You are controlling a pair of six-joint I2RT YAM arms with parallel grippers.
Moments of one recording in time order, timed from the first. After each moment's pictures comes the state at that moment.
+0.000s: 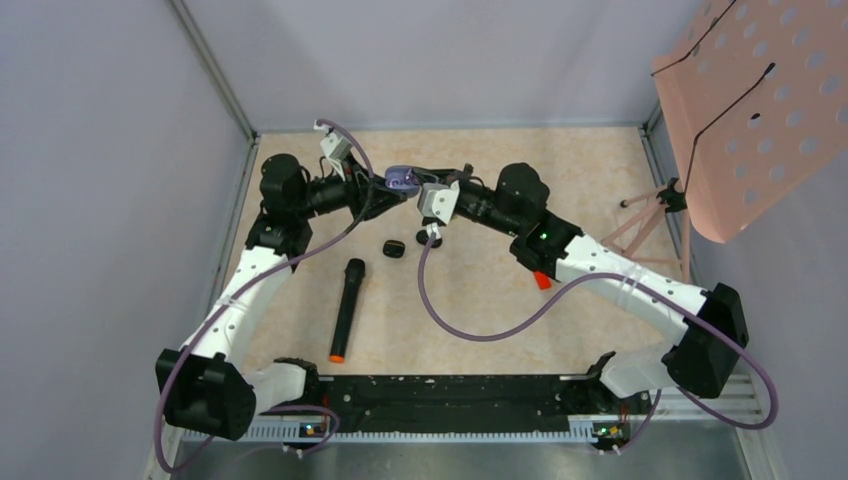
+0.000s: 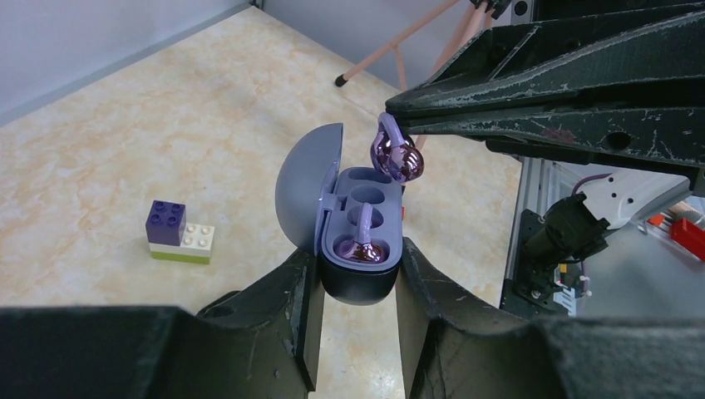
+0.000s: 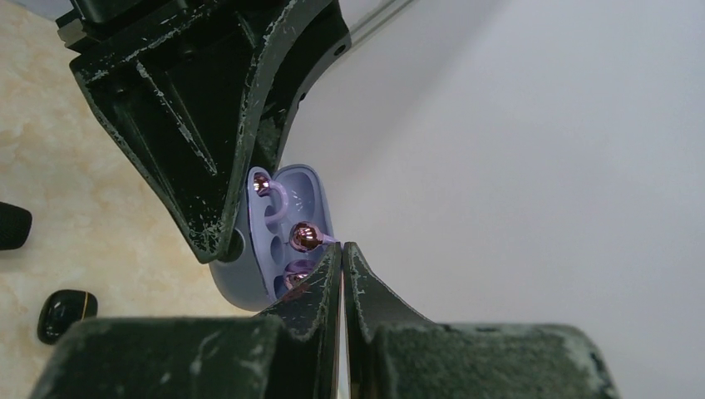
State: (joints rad) left arm -0.20 1.17 1.00 0.15 0.96 -0.30; right arm 0.85 1.36 1.17 0.27 -0.29 -0.91
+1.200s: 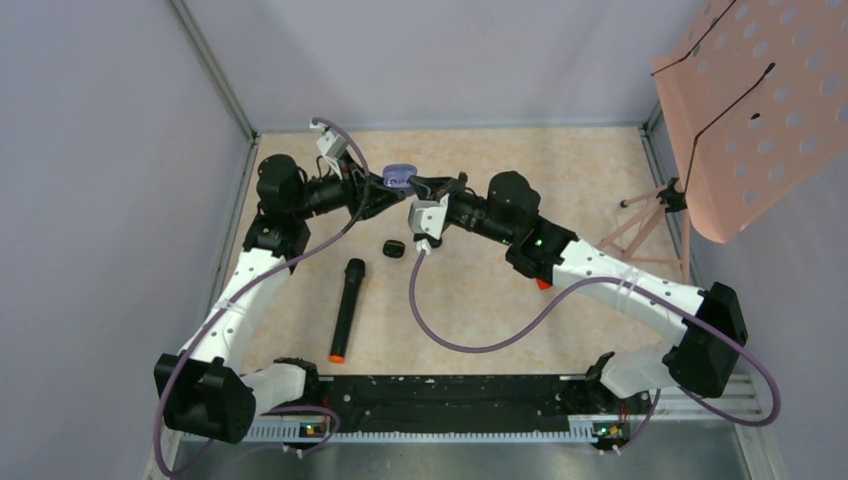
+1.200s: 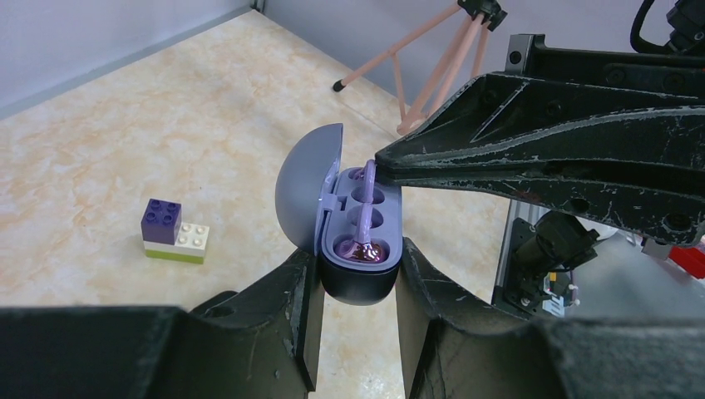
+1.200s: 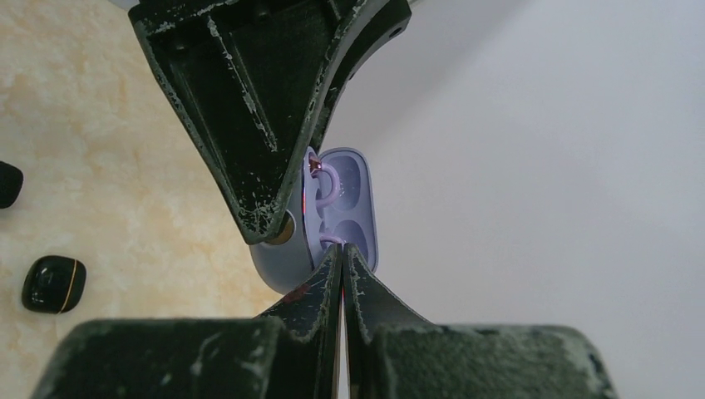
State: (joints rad) left arm -0.19 1.16 1.00 0.16 0.96 -0.34; right arm 0.90 1.36 1.15 0.24 -0.23 -1.04
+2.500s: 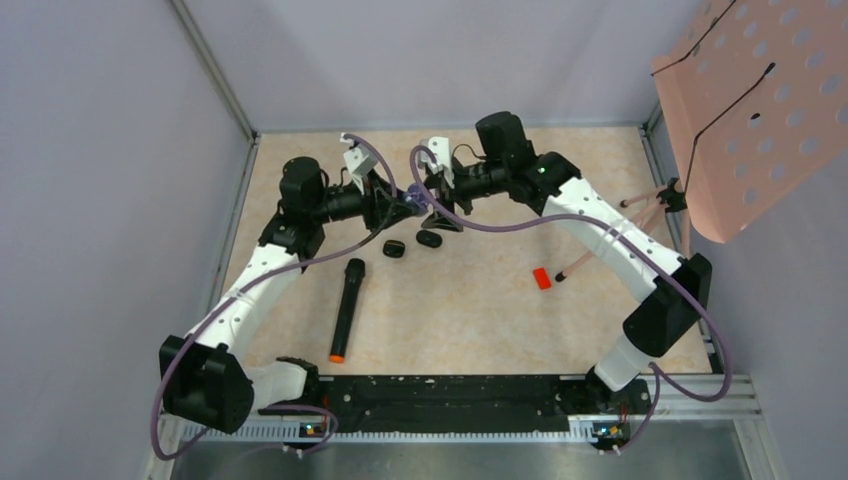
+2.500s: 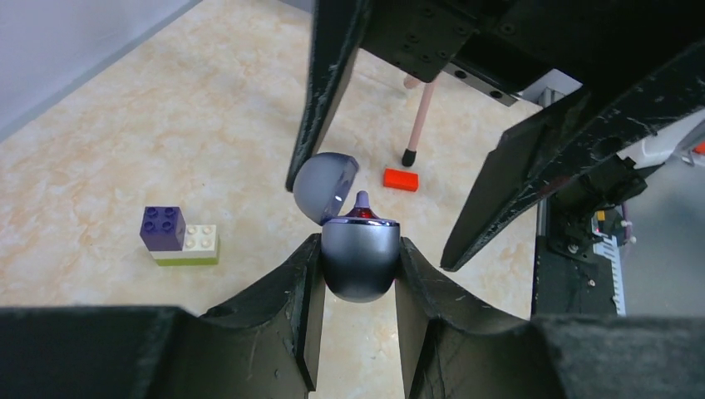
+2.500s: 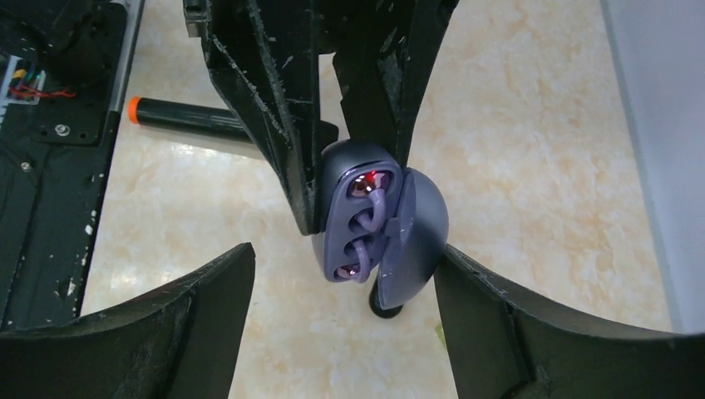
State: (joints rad) left arm -0.27 1.20 0.98 0.08 0.98 -0.05; right arm 0.69 1.64 1.67 -0.63 -0.75 -0.62
